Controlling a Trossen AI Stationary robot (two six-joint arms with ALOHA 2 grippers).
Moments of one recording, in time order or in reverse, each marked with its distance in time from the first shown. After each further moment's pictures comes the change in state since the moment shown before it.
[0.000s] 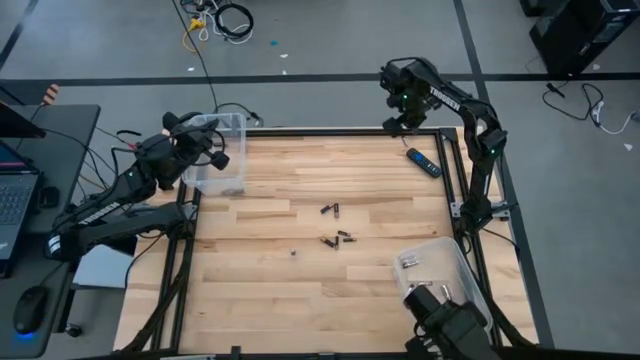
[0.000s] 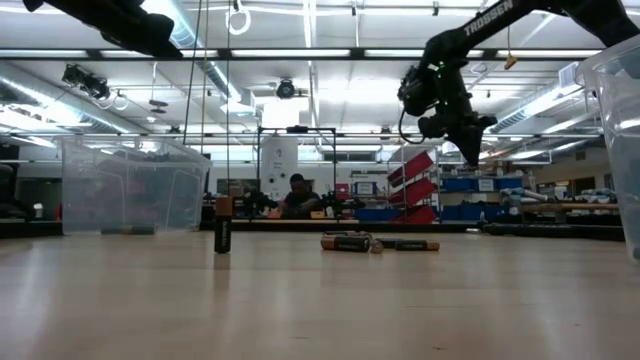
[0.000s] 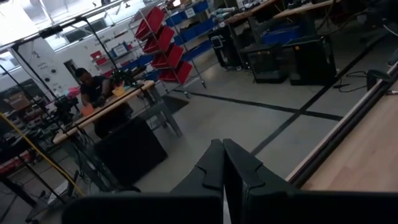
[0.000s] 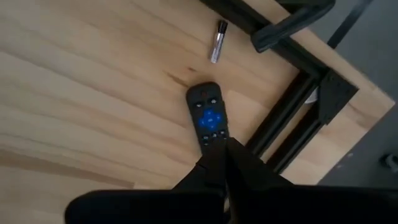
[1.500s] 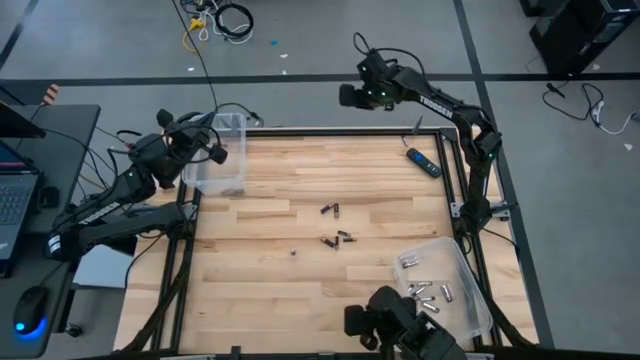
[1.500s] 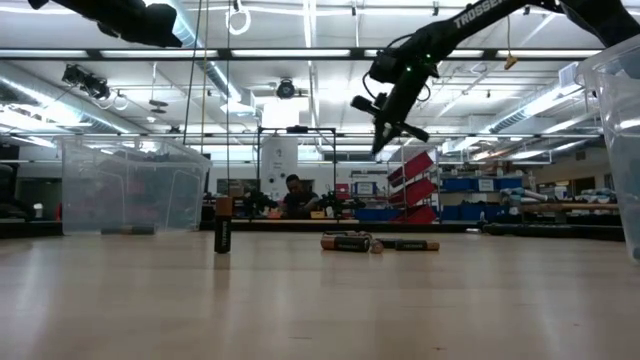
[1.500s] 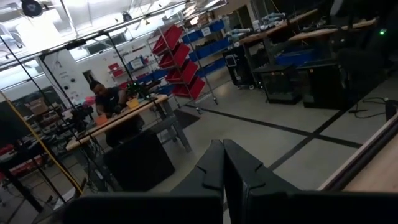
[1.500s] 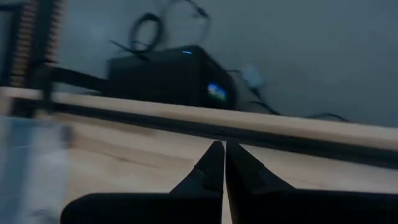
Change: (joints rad) left arm 0.000 0.001 0.000 0.112 -0.035 0.013; right arm 0.137 -0.002 -0.008 0.768 -0.234 0.613
